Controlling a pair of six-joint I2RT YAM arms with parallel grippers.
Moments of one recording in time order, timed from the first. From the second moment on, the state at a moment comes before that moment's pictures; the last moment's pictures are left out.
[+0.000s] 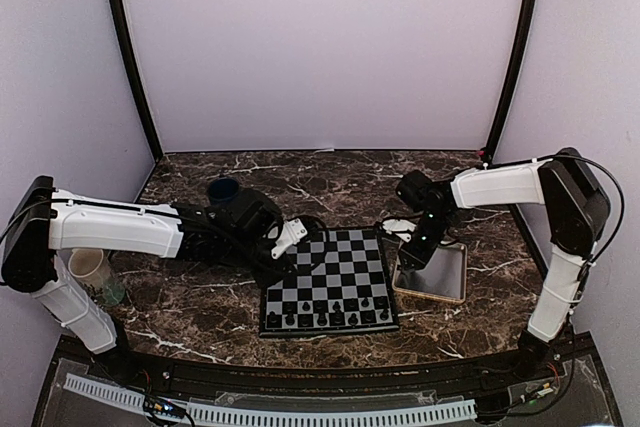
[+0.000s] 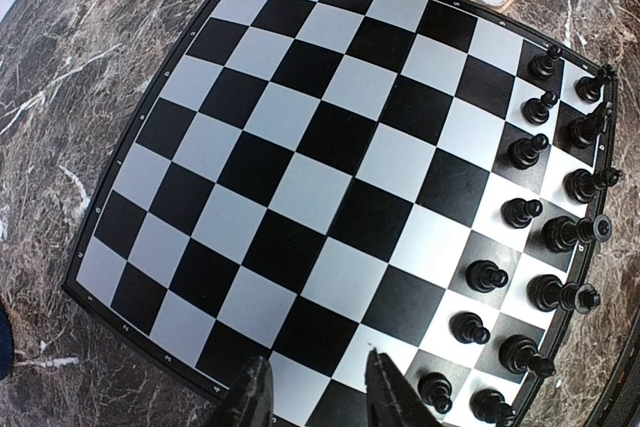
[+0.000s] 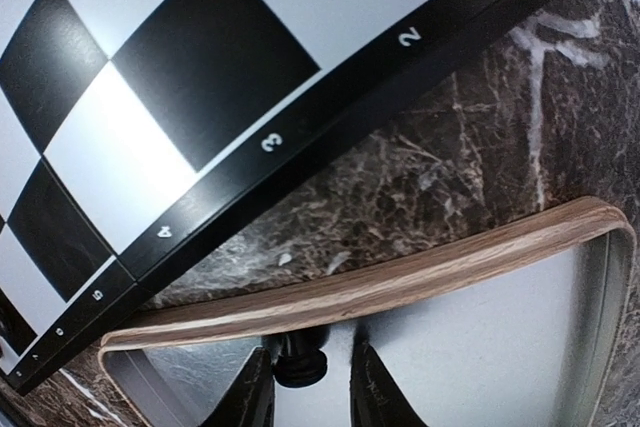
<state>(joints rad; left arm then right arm) -0.97 1.55 0.97 -0.33 -0.05 0.12 0.60 1.83 1.15 -0.77 -0.14 -0.36</state>
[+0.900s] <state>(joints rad) -0.97 1.55 0.97 -0.33 -0.05 0.12 0.61 1.83 1.13 -0.65 -0.07 -0.49</state>
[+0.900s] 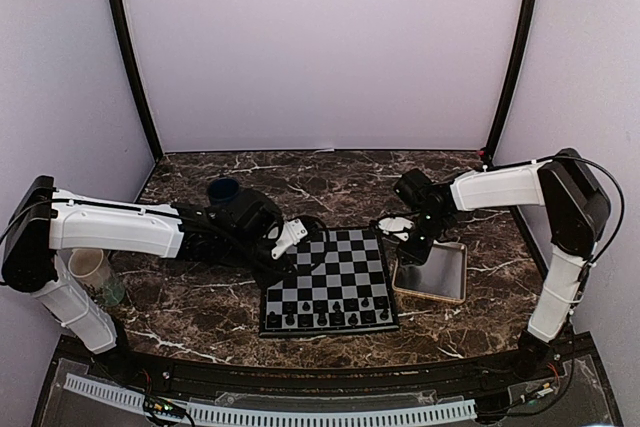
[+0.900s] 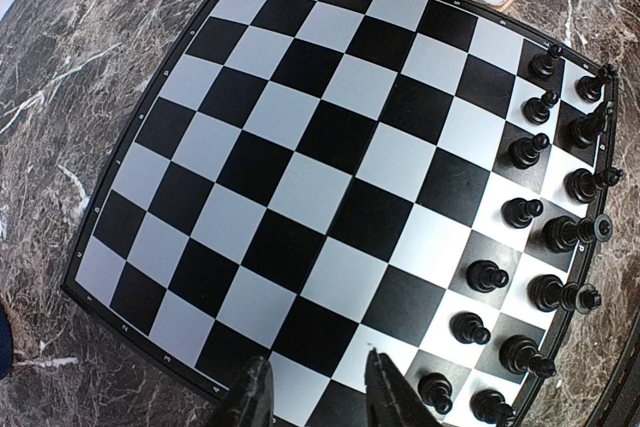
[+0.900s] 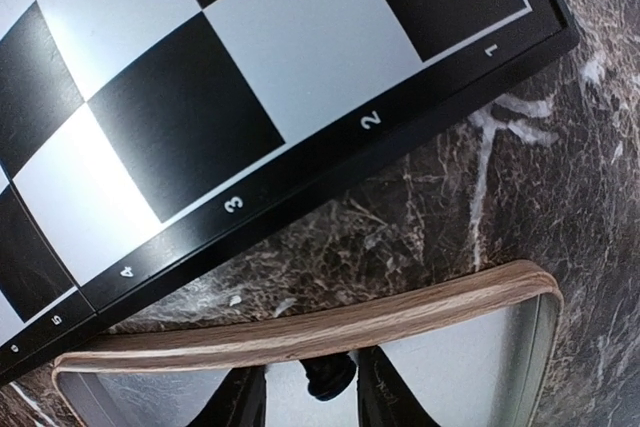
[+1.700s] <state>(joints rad) -0.97 1.56 0.97 -0.31 -0.04 0.12 0.59 1.79 1.09 -0.65 -0.15 -0.59</state>
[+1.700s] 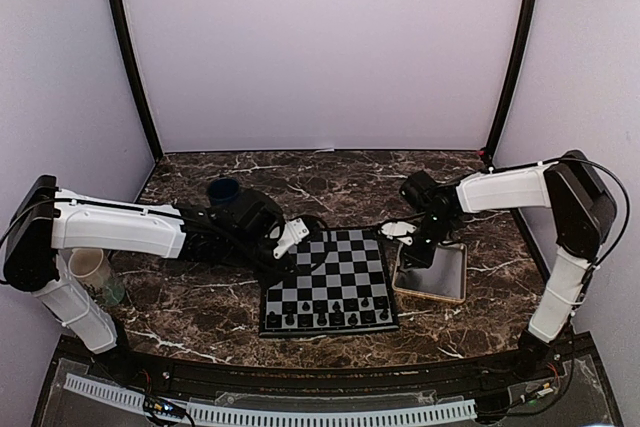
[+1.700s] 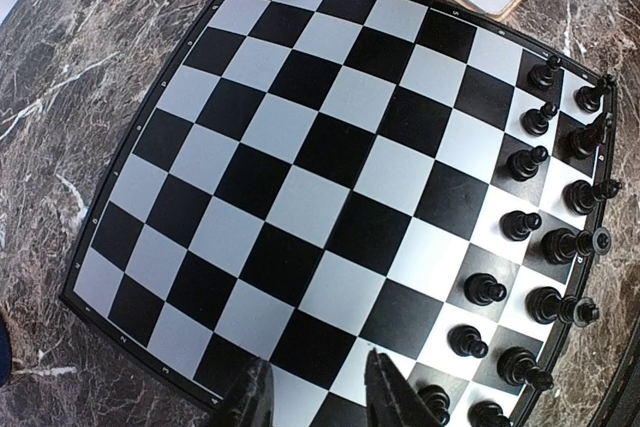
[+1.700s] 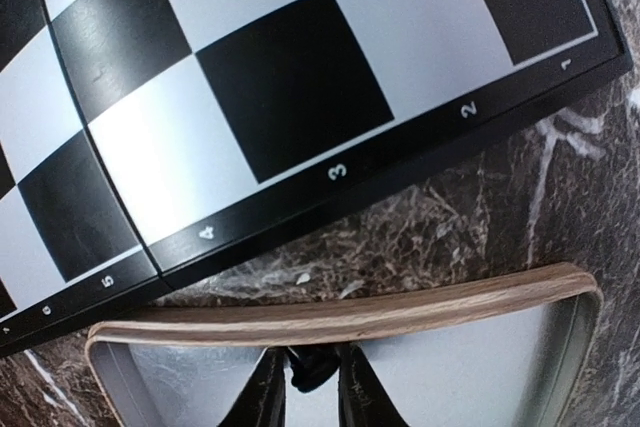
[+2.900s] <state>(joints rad) -0.97 1.59 0.97 -0.26 -0.01 0.10 0.58 1.74 1.05 -0.74 -0.35 -0.53</state>
